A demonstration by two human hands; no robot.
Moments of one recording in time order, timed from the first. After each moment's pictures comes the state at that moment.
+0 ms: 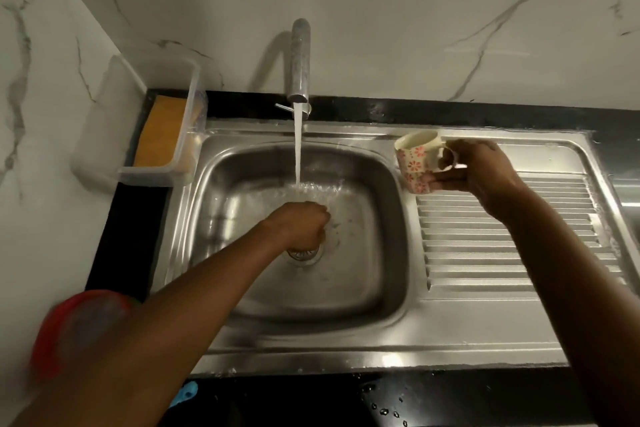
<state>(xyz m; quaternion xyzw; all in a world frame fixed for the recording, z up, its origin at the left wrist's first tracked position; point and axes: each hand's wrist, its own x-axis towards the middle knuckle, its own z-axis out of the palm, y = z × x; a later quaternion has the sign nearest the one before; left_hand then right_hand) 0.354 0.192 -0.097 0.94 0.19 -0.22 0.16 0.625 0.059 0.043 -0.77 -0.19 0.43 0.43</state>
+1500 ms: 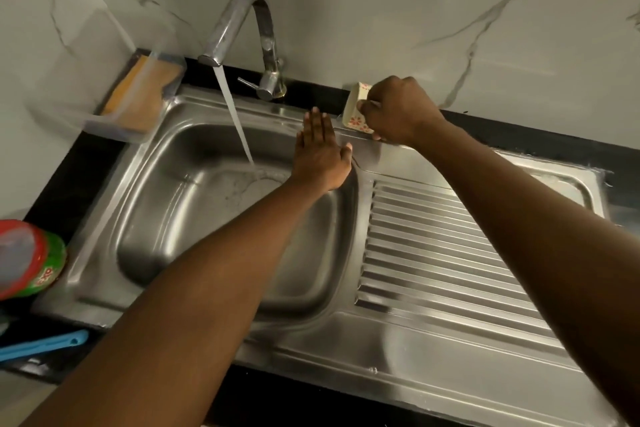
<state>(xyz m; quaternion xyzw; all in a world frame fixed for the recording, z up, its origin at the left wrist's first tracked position) 0.527 0.187 -0.096 0.80 0.55 -0.01 0.22 0.666 0.160 0.044 -0.76 -0.61 0.19 0.09</state>
